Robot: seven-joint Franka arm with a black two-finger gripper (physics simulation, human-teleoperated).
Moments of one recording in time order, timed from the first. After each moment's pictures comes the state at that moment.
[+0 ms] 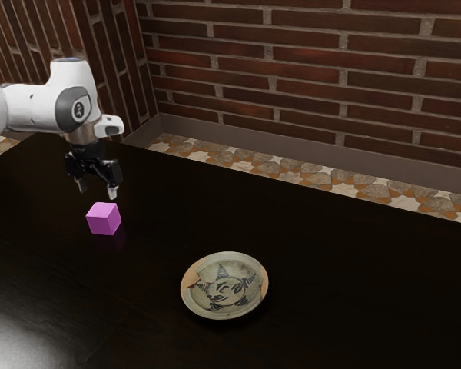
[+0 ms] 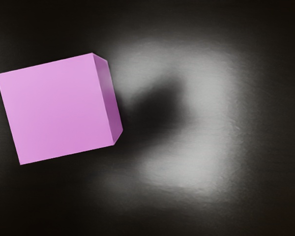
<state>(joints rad) 0.11 0.32 0.20 -1.74 -0.02 1.96 0.23</state>
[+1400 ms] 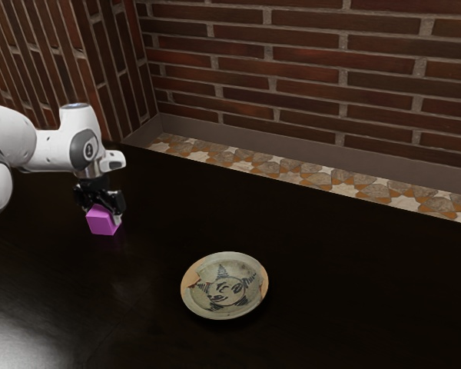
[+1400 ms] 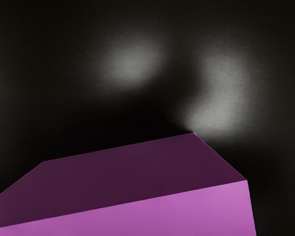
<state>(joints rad) 0.28 0.62 0.11 -1.61 -0.06 2.13 0.30</state>
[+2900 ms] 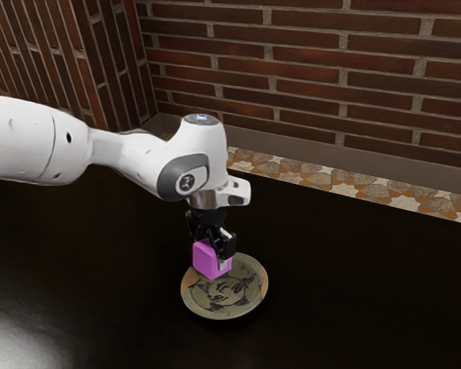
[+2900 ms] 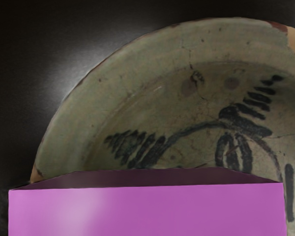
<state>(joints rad) -0.14 0.31 -0.12 -1.94 0.05 2.15 0.02</state>
